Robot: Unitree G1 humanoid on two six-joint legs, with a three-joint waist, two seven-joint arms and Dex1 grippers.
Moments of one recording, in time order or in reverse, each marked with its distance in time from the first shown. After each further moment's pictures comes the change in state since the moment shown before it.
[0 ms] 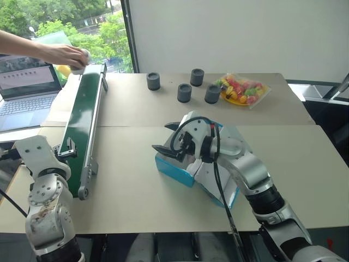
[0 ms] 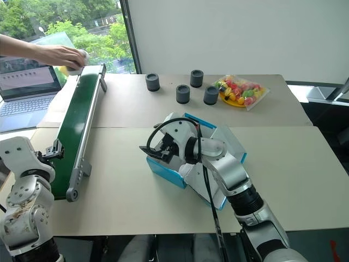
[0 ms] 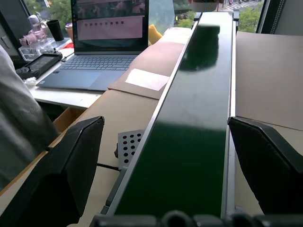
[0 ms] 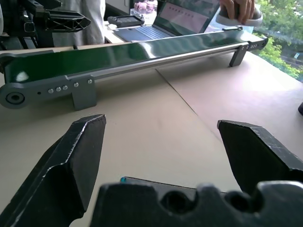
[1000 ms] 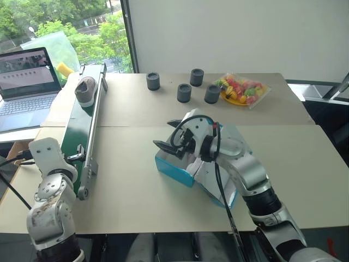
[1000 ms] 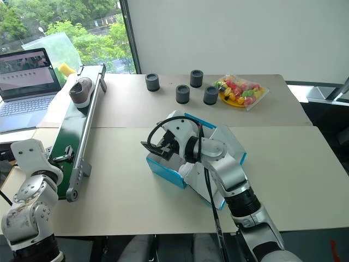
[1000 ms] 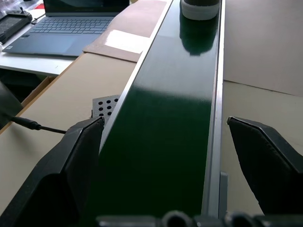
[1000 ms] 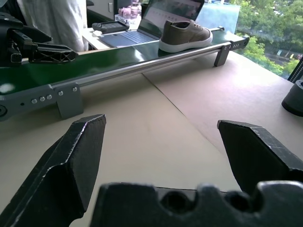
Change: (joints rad) left arm -0.023 0.024 0.002 0.069 -0.069 0.120 -0.035; right arm 0.014 0.059 -0.046 0.000 -0.025 0.016 -0.029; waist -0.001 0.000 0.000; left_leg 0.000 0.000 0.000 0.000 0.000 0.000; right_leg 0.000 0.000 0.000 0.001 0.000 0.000
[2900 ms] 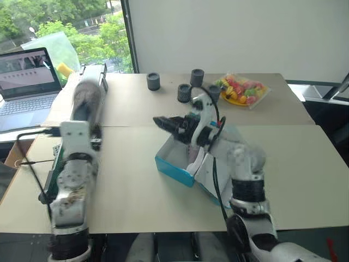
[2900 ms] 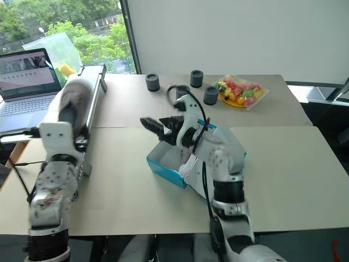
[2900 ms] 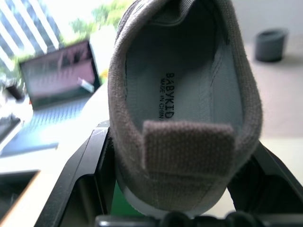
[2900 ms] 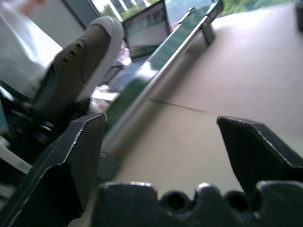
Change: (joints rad) left arm -0.040 -0.006 -0.478 -0.038 0.170 -0.414 -0.051; right arm -0.191 0.351 -0.652 0.248 0.596 0.749 -0.383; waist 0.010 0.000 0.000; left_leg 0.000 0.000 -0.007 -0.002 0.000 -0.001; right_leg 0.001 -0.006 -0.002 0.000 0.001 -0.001
